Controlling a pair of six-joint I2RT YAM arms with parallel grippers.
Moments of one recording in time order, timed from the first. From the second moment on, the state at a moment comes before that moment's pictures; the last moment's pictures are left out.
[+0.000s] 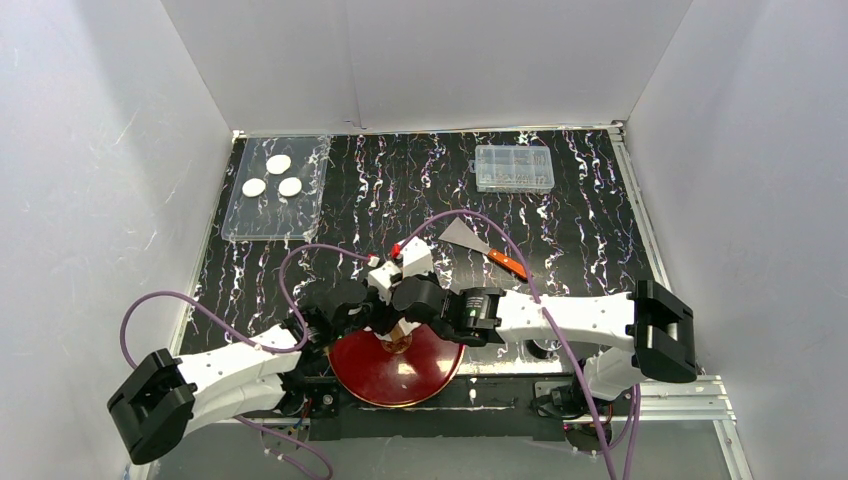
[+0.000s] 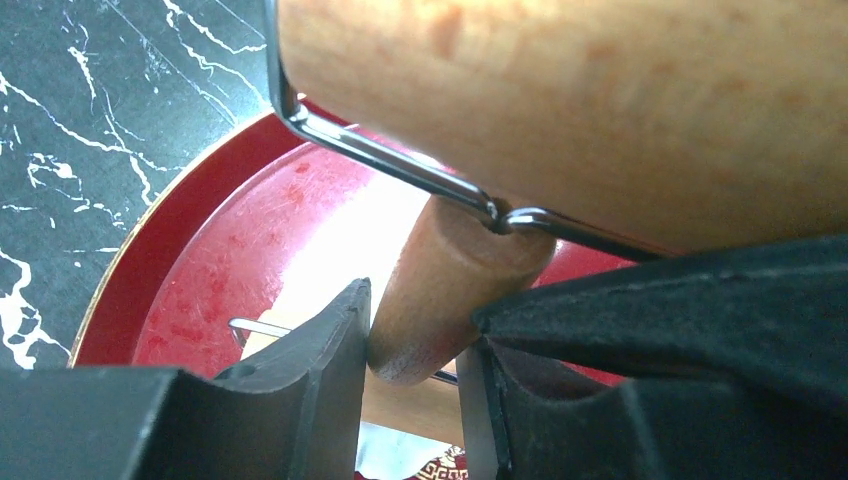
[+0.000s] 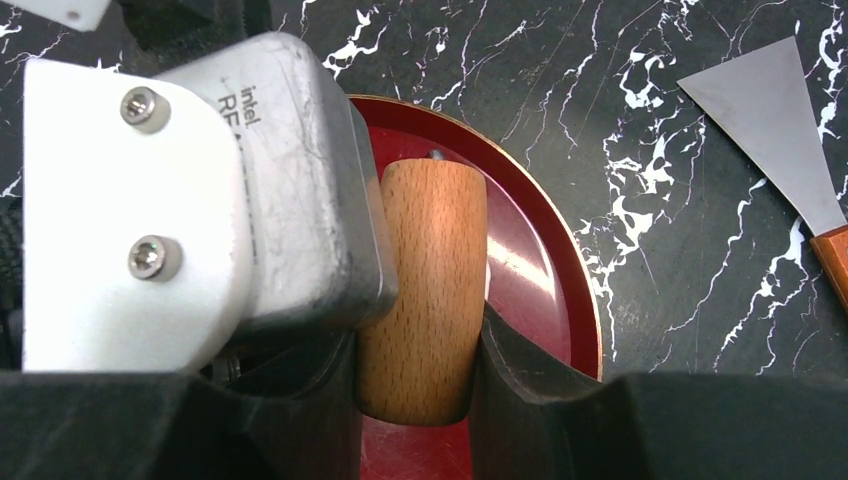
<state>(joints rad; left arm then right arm) -0.87 0.95 0.29 0.13 0.00 -0.12 1.39 1.48 1.06 -0.29 0.60 0.53</state>
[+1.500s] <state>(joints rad) -0.85 1.10 0.32 0.27 0.04 -0.06 1.36 1.47 1.04 -0.32 0.64 0.48</state>
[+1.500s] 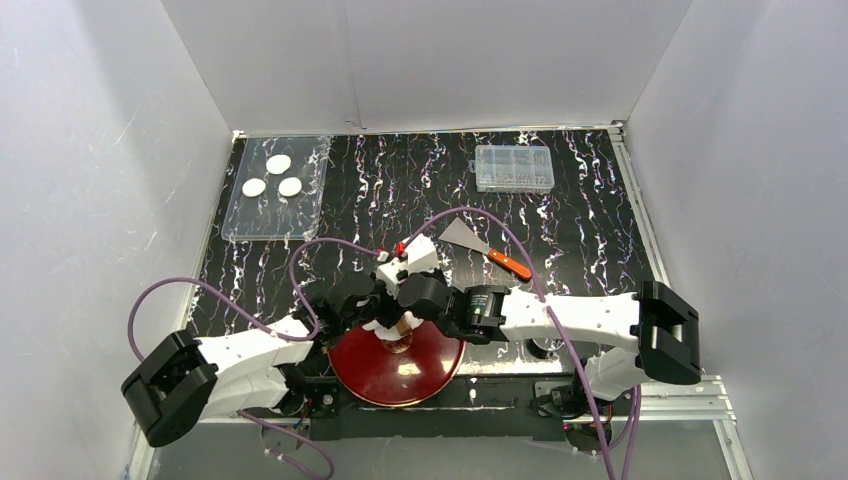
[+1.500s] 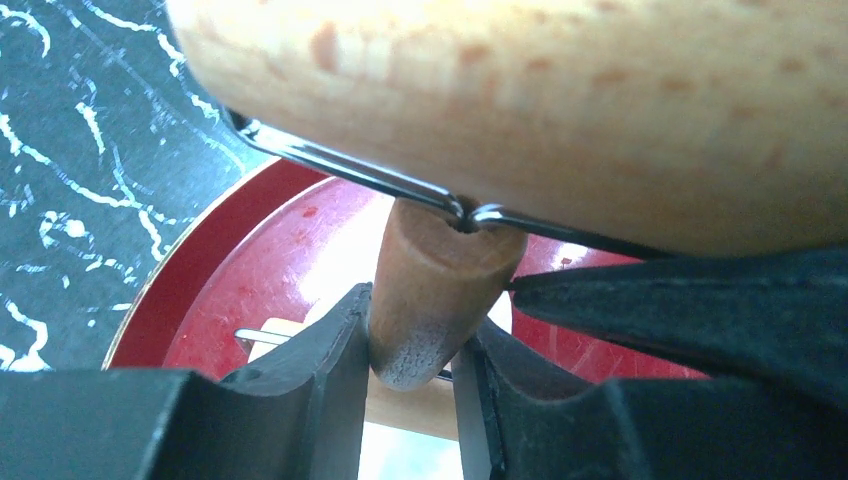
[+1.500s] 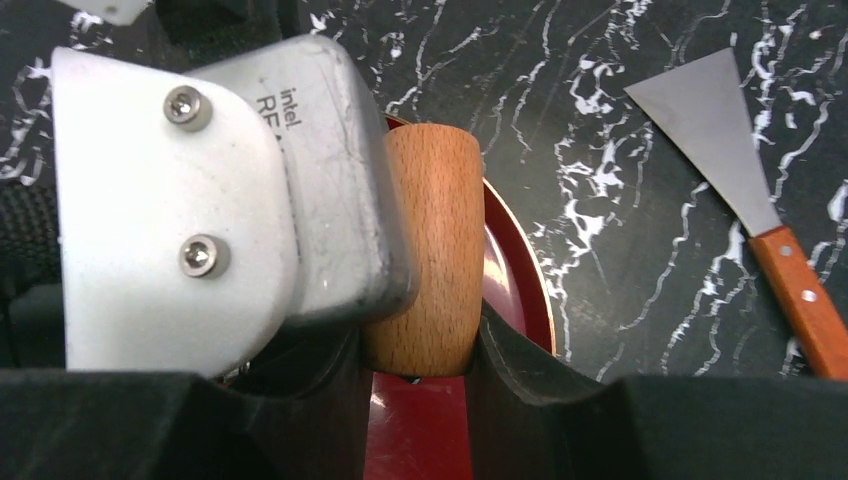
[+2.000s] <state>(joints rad) -0.80 0.97 0.32 0.07 -0.01 -0.11 1.36 1.53 1.04 -0.17 0.61 0.52</state>
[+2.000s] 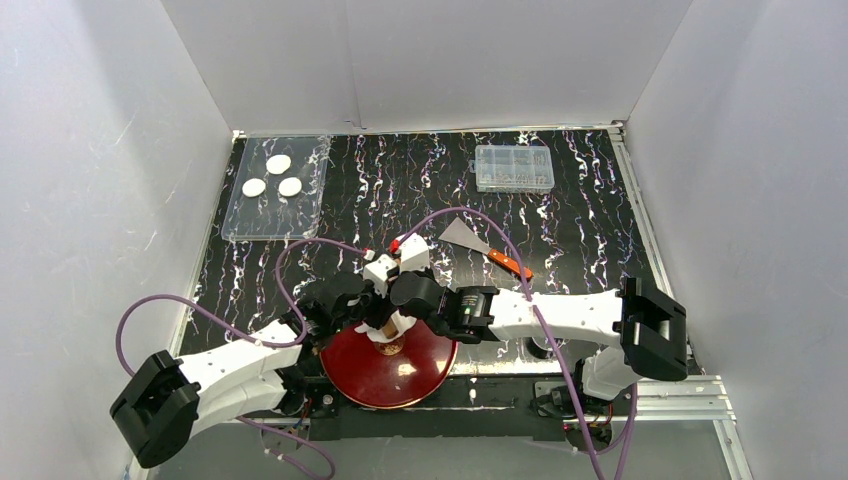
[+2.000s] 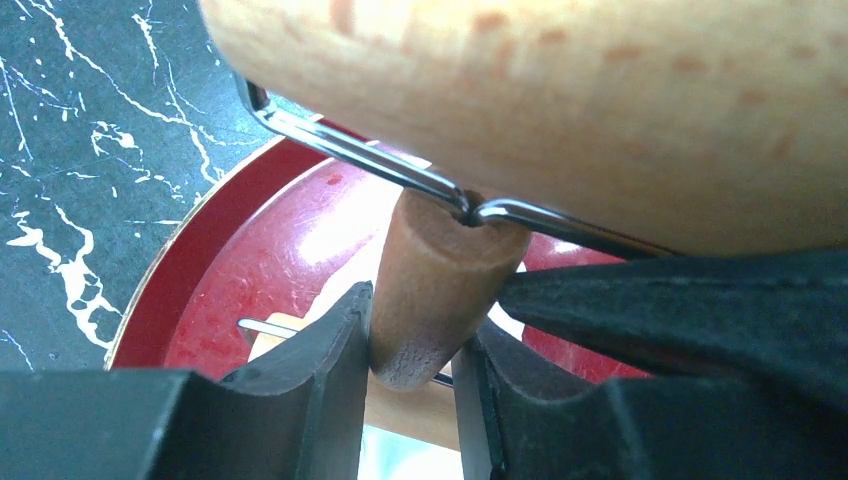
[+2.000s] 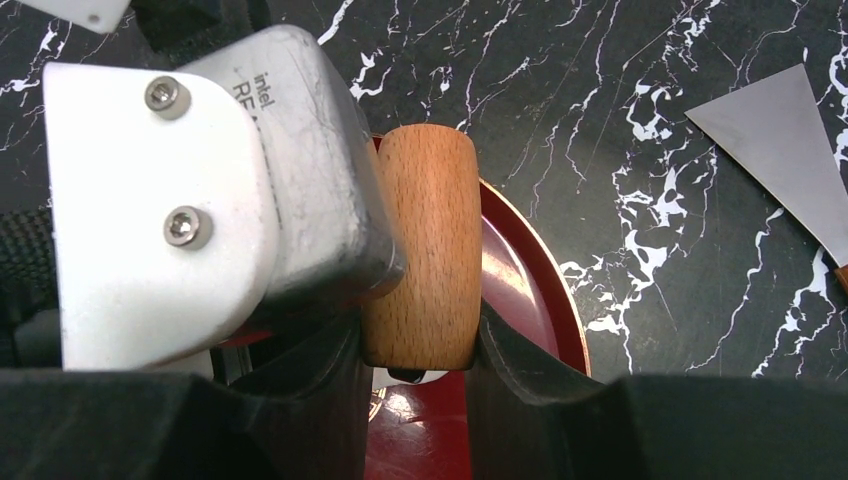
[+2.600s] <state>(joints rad) -0.76 0.93 0.32 -0.01 0.00 -0.10 1.36 1.56 1.05 -0.15 0.59 0.55</state>
